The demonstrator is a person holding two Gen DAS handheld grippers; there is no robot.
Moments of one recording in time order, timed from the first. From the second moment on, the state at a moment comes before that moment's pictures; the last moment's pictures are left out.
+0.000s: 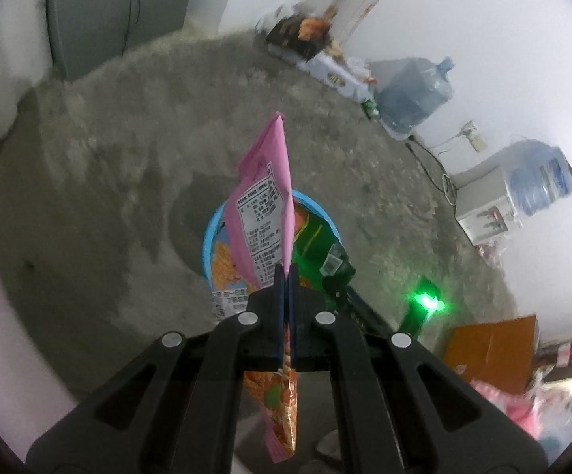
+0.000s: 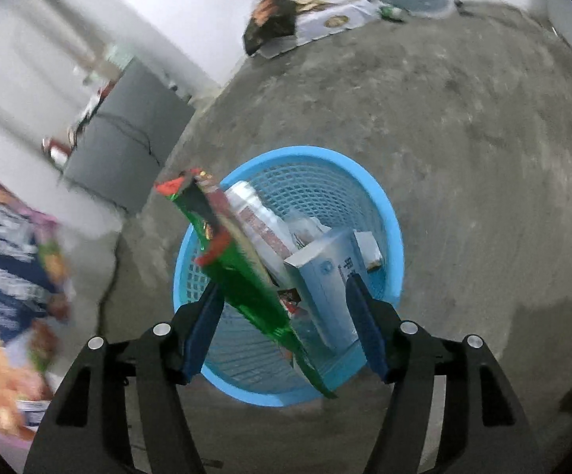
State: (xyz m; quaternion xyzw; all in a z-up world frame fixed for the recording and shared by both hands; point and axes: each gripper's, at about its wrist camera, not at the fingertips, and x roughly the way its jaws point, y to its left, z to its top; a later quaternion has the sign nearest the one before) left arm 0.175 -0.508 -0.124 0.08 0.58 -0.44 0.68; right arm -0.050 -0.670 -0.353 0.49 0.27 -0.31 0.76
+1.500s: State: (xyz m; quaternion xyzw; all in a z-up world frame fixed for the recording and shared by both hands) left arm 0.190 -0.269 0.009 0.08 0.49 -0.43 0.75; right arm 0.098 -0.673 -0.440 0.41 0.53 -0.32 0.67
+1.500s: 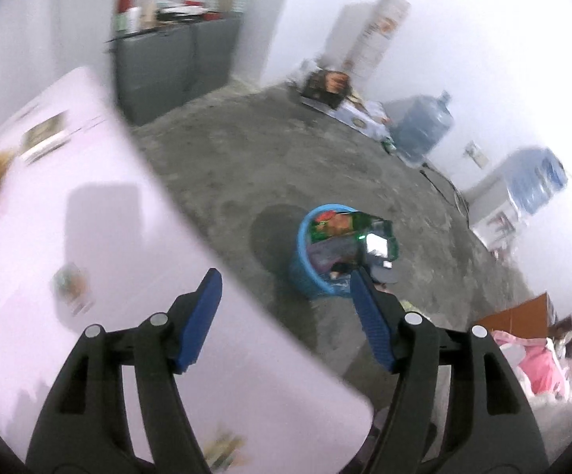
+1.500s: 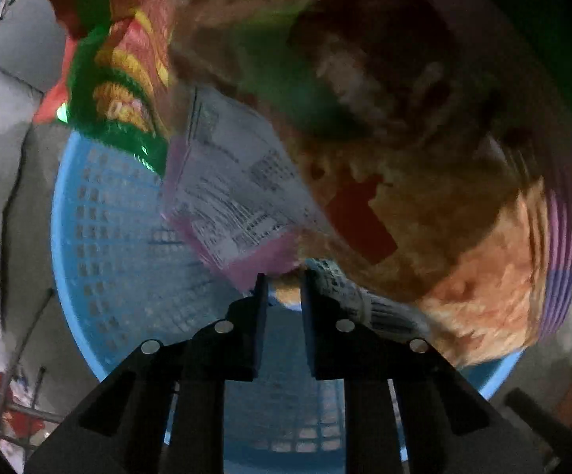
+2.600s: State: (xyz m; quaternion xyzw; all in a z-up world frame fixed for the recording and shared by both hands) left arm 0.061 -0.055 0.058 -0.03 0.34 -0.30 0.89; right arm -0.048 -0.341 -0.040 0.22 0.23 -0.21 0.93
